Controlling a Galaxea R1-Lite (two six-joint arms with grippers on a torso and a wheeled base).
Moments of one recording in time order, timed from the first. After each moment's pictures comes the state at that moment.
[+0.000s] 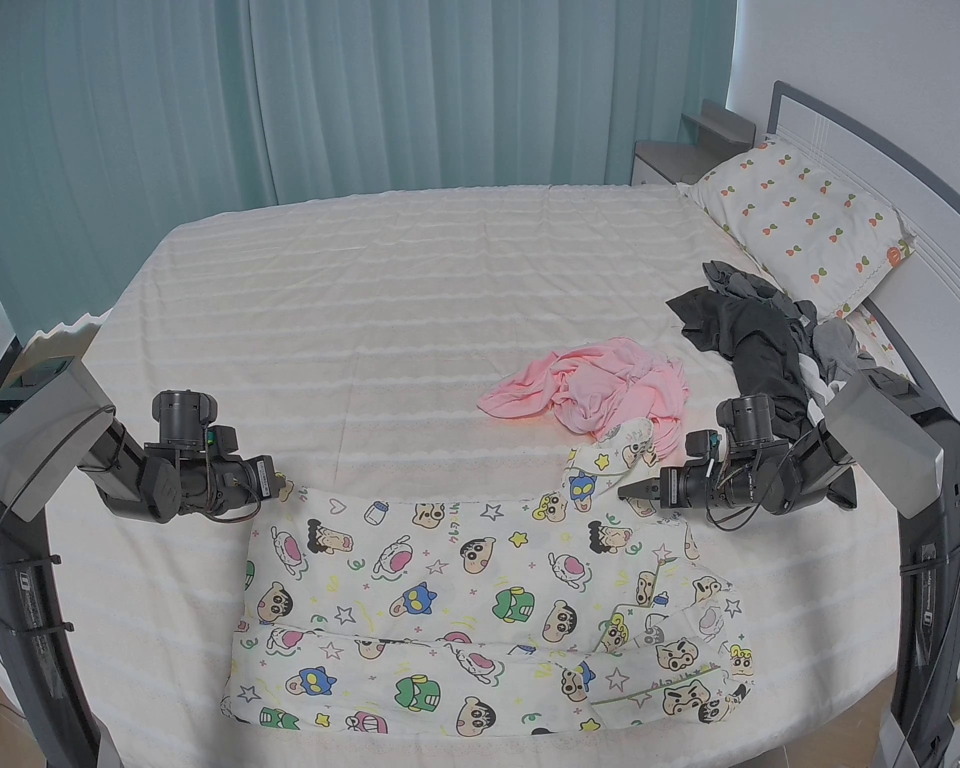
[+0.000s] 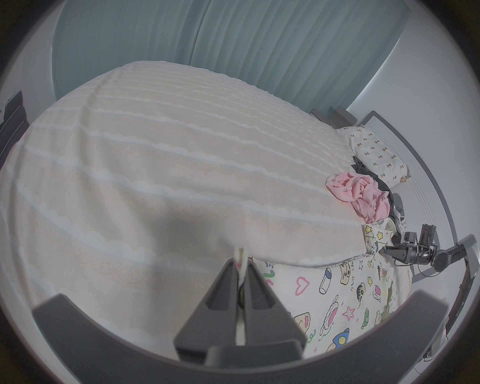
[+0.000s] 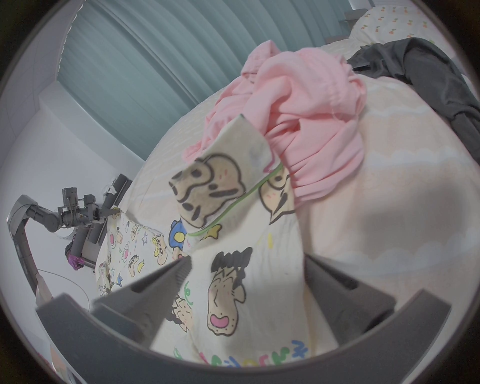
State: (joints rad) left arm 0.04 2.23 -1.05 -0.51 -0.31 -0.24; right arm 0.15 2.44 -1.28 -0.47 0.48 0.15
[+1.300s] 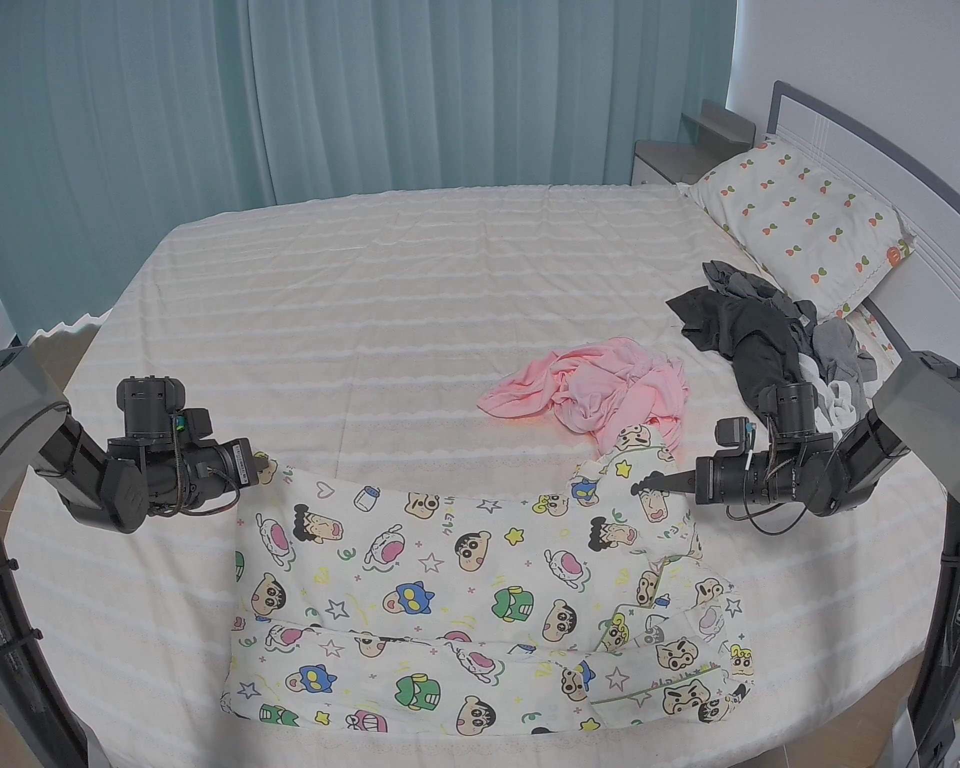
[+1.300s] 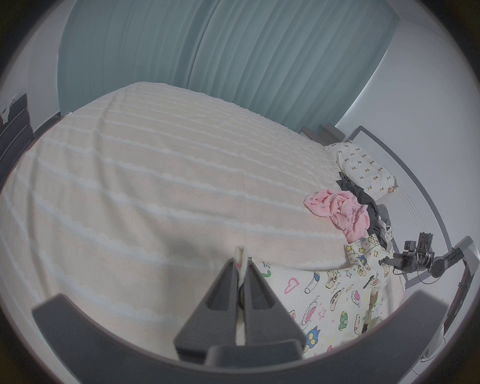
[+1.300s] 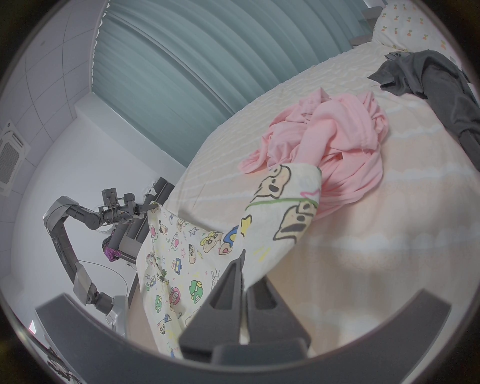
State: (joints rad) left arm 0.05 2.04 -0.87 -0.62 -0.31 -0.27; right arm 0.11 2.24 -1.04 -0.58 0.74 0.15
